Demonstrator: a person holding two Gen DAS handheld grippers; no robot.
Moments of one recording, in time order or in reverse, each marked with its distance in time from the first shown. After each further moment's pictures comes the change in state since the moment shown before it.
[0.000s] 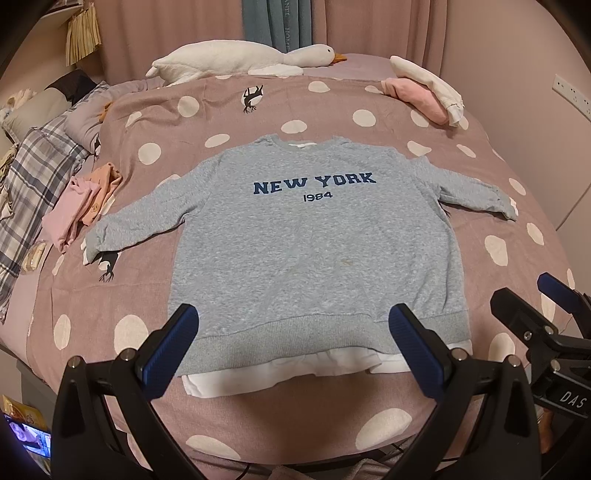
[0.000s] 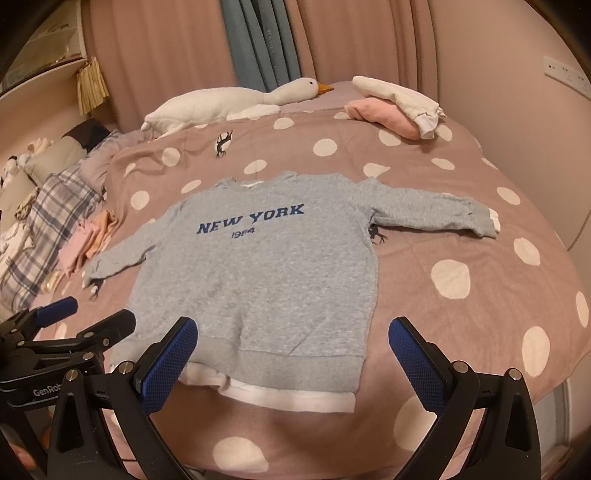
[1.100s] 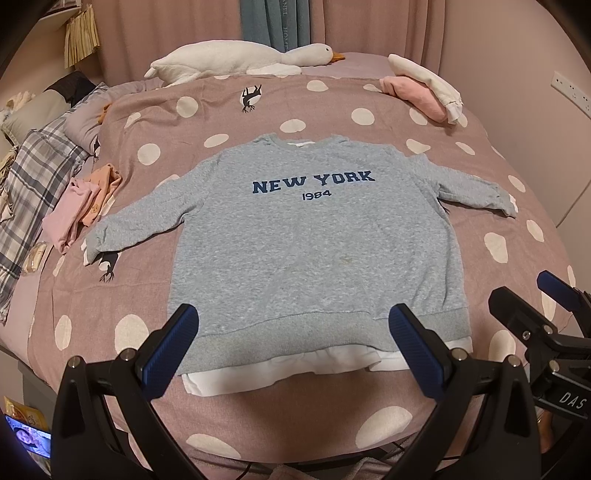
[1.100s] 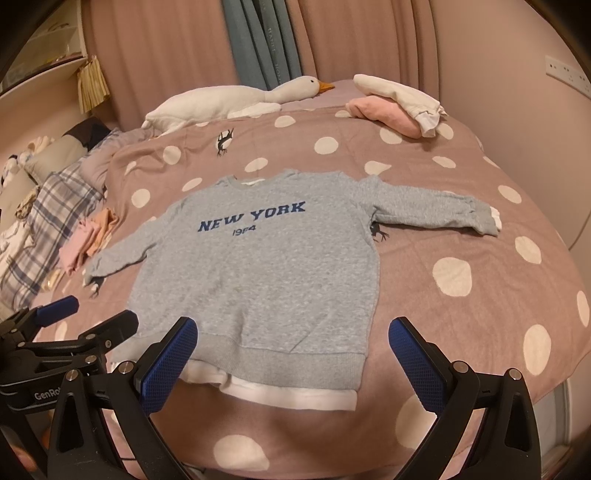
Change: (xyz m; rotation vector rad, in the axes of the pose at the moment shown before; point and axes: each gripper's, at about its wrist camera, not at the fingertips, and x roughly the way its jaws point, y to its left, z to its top) left arm 0.000 0.000 -0.003 0.007 0.002 0.003; right arm 0.001 0.000 0.000 -0.001 0.005 0.003
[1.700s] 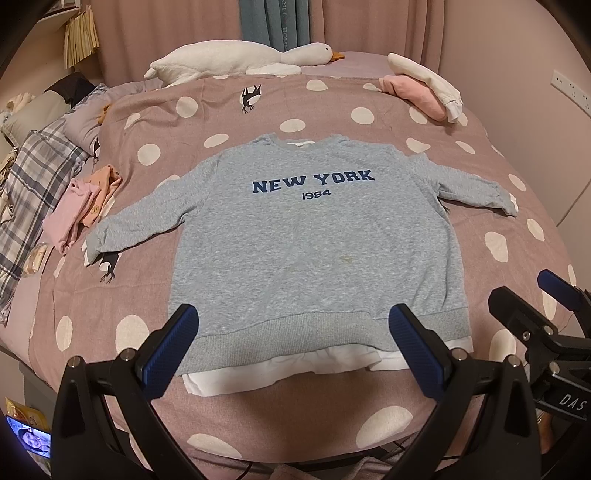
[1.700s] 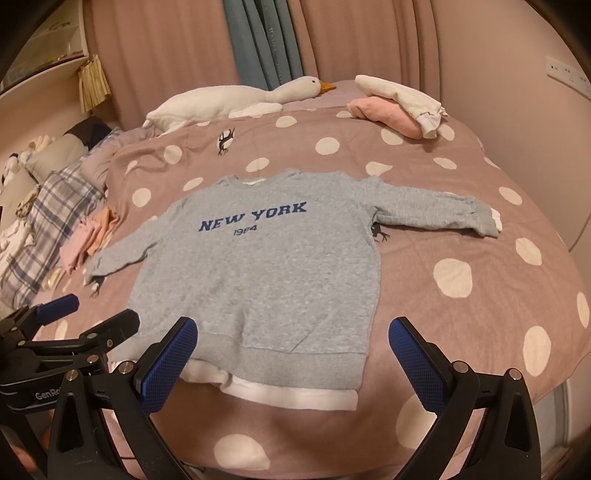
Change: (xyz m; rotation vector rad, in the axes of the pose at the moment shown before) left arm -0.001 -0.001 0.000 0.002 0.003 0.002; right arm 0.000 0.001 0.000 0.001 0.002 0.000
